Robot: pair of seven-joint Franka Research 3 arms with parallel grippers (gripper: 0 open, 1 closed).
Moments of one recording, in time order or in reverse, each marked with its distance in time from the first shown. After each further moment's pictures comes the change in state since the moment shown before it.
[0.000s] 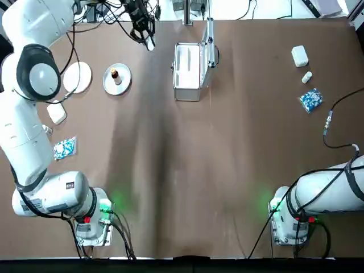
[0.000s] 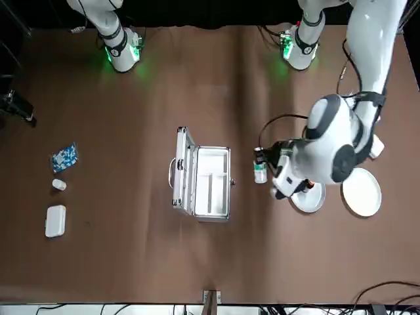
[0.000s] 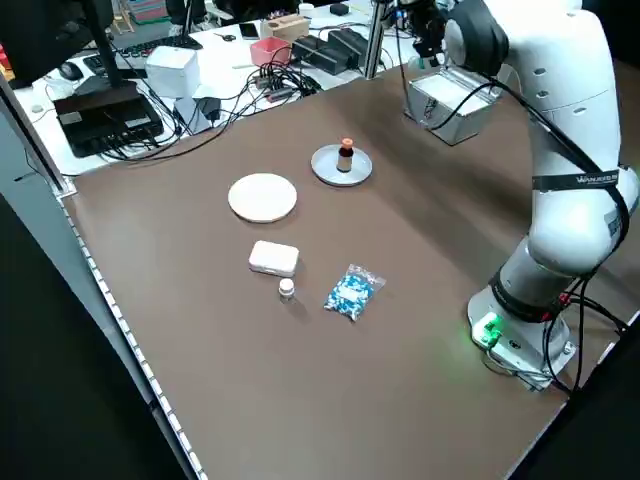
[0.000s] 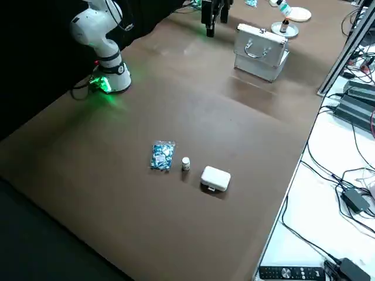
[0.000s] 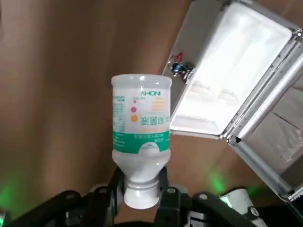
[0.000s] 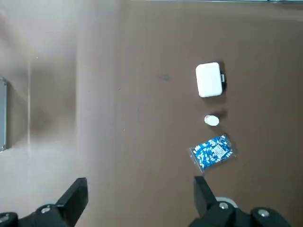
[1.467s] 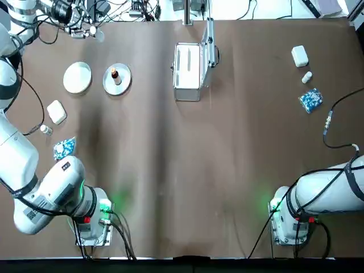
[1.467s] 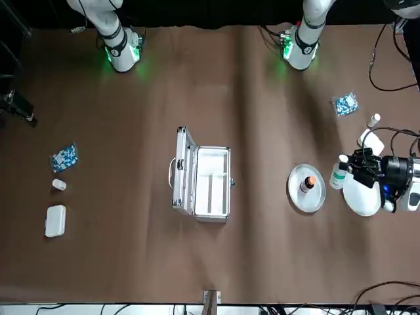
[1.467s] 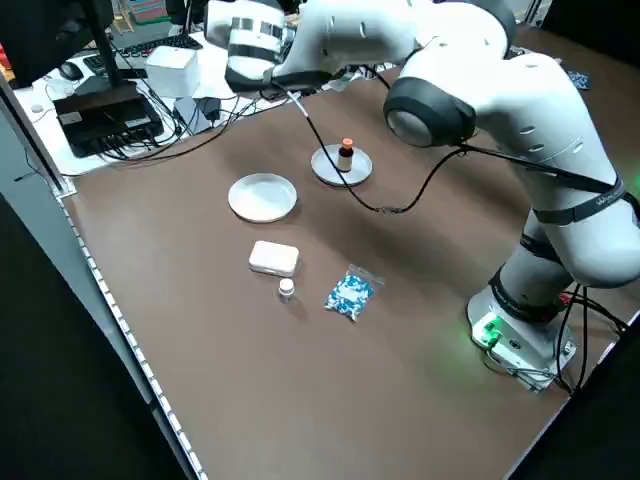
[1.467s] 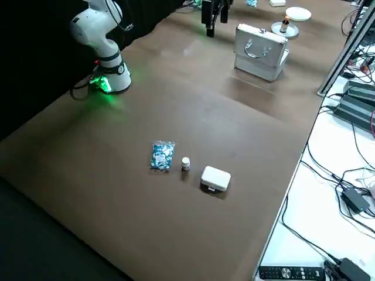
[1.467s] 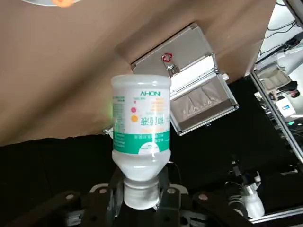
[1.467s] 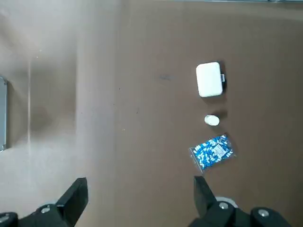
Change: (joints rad) left arm 0.619 0.156 -0.019 0.004 -0.452 -0.249 0.034; right arm 0.000 0.000 0.000 0.000 0.000 -0.001 0.000
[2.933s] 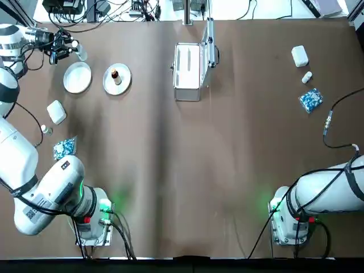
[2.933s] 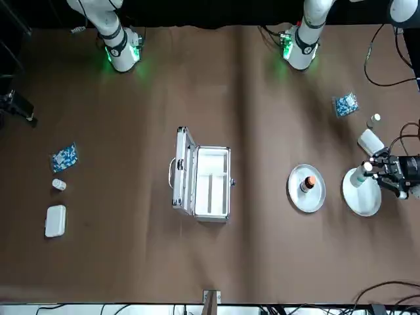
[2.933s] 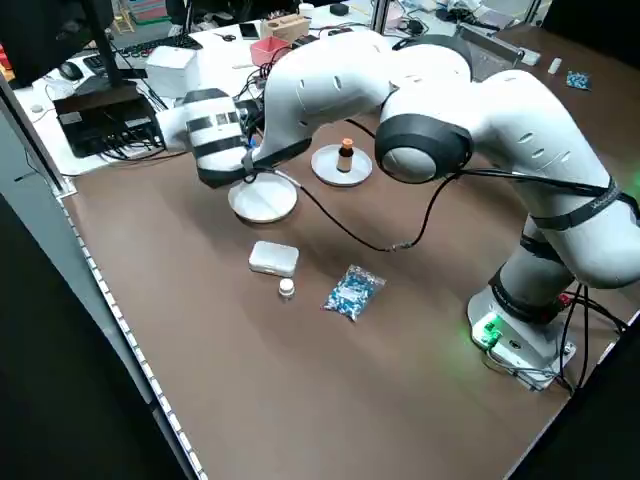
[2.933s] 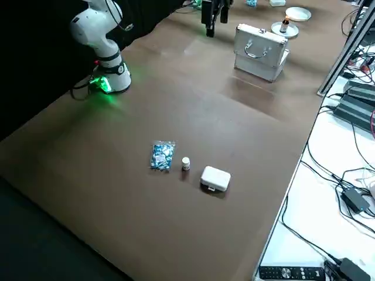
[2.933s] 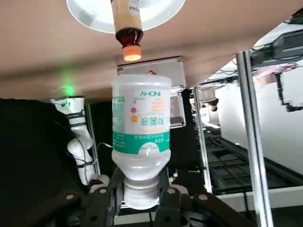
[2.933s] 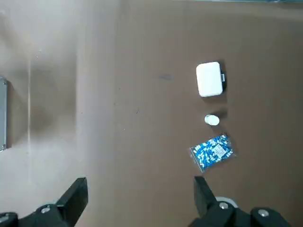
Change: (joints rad) left arm 0.039 0.097 0.347 -0.007 -0.282 -0.071 -0.107; right arm 0.000 0.001 0.000 0.000 0.000 -0.001 0.000
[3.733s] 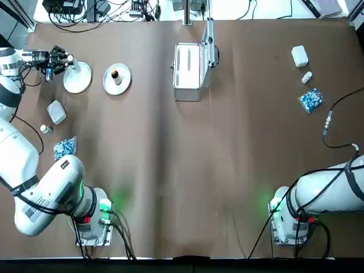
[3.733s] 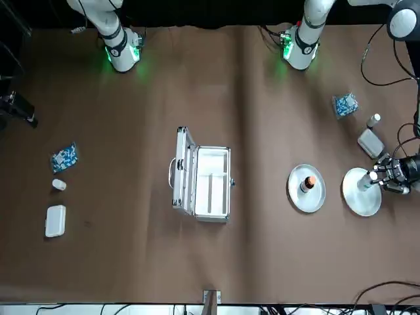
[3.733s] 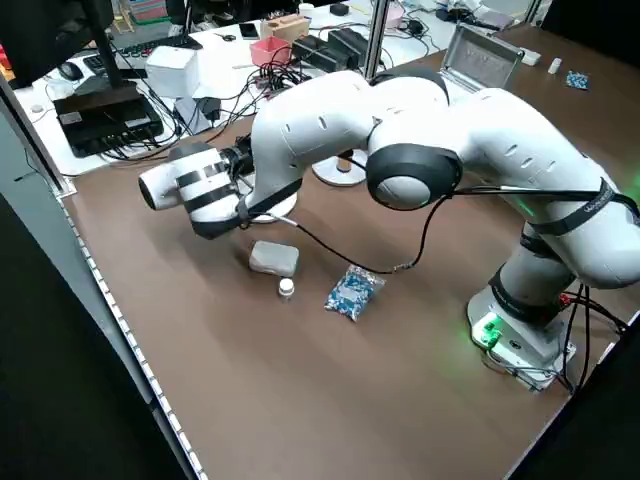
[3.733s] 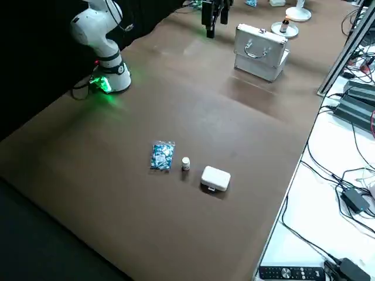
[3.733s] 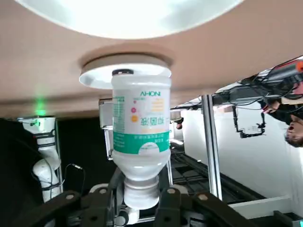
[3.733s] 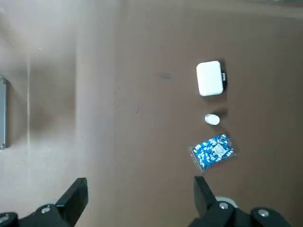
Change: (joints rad) left arm 0.033 0.099 0.100 0.039 -0.013 0.096 0.042; right arm 0.000 0.004 0.000 0.000 0.000 -0.001 0.000
